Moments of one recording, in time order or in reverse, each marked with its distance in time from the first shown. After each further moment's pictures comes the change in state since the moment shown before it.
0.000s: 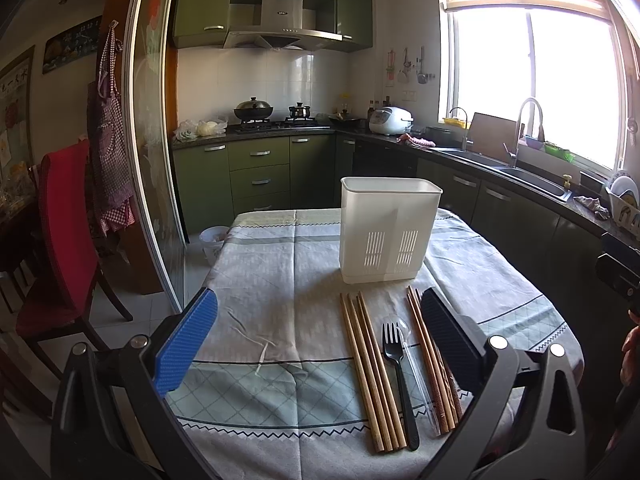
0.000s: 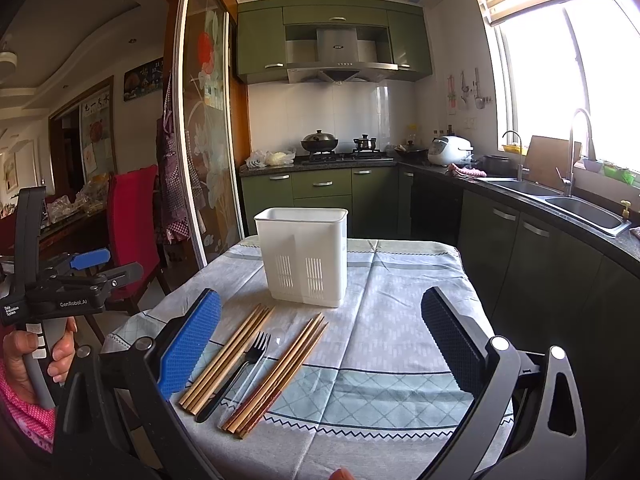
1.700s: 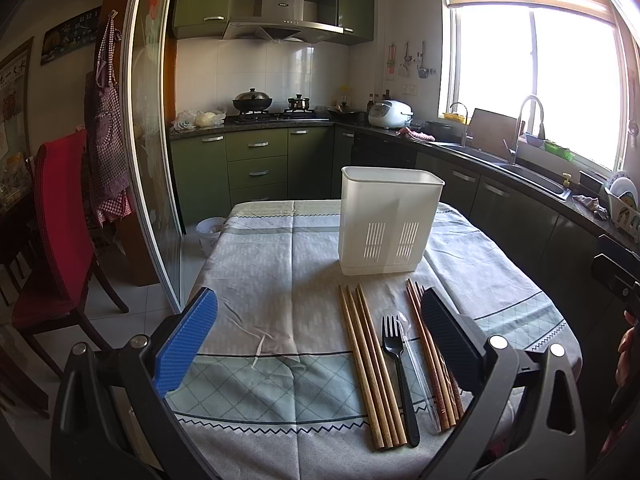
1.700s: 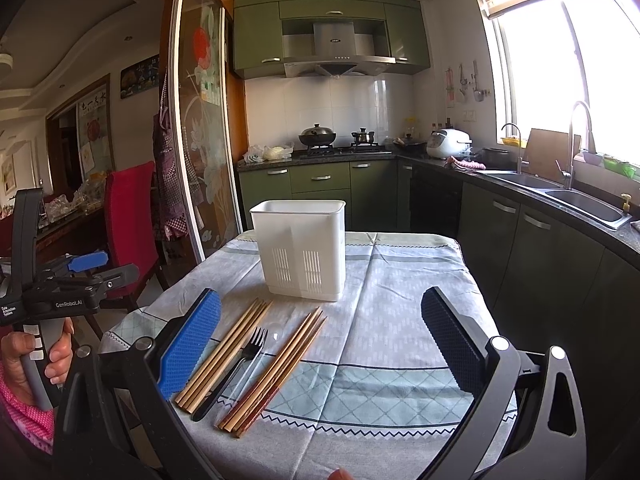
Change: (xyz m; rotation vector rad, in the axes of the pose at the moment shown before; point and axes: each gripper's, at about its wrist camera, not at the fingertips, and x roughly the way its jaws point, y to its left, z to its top) left arm 0.008 0.001 -0.003 -0.018 0.028 -0.013; right arm 0.006 -0.002 0.002 0.014 0.024 -0.001
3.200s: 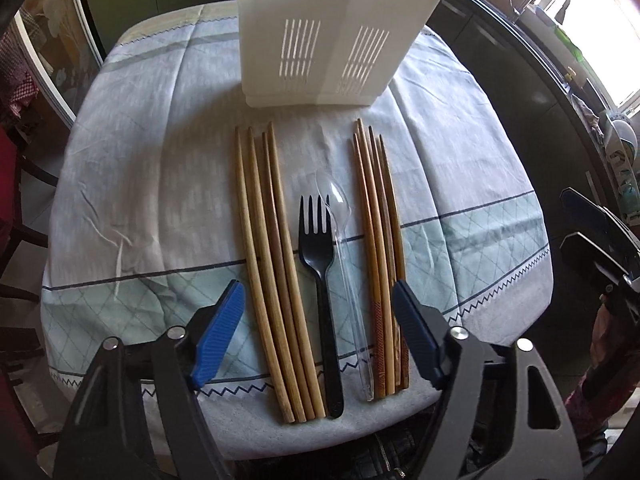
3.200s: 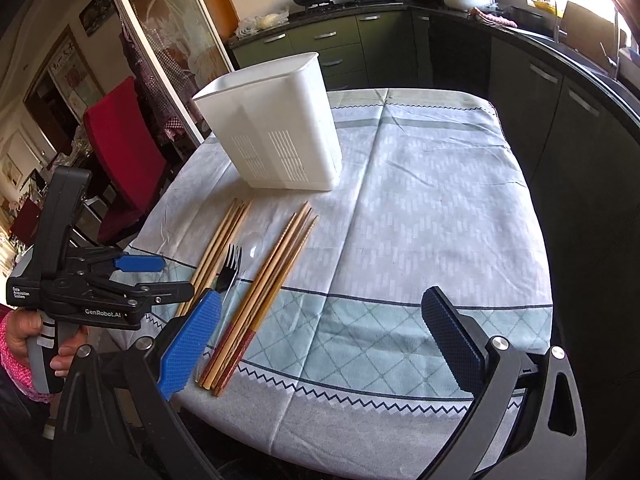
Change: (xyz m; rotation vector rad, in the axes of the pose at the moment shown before) left arm 0.157 -0.057 -0.010 -0.016 0.813 -0.205; right arm 0.126 -0.062 0.004 0.132 0.575 0.121
